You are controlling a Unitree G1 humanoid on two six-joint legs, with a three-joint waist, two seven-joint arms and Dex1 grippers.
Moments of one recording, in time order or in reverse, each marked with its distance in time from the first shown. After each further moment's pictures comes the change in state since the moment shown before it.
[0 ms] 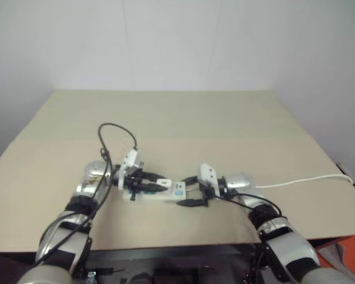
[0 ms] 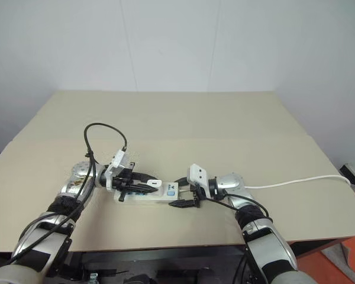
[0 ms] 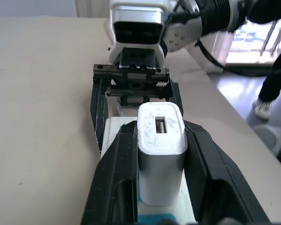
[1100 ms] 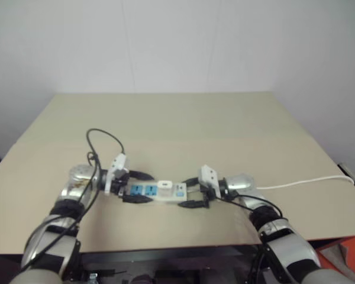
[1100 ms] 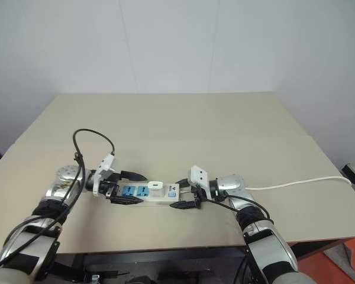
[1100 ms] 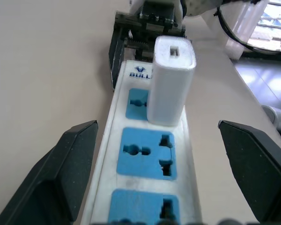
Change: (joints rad) left arm 0.055 0.148 0.041 -0.085 -0.046 0.143 0.002; right arm 0.011 -0.003 -0.012 -0.006 -0.008 0.009 0.001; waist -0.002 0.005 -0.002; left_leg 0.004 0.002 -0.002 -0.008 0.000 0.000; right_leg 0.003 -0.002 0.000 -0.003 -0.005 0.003
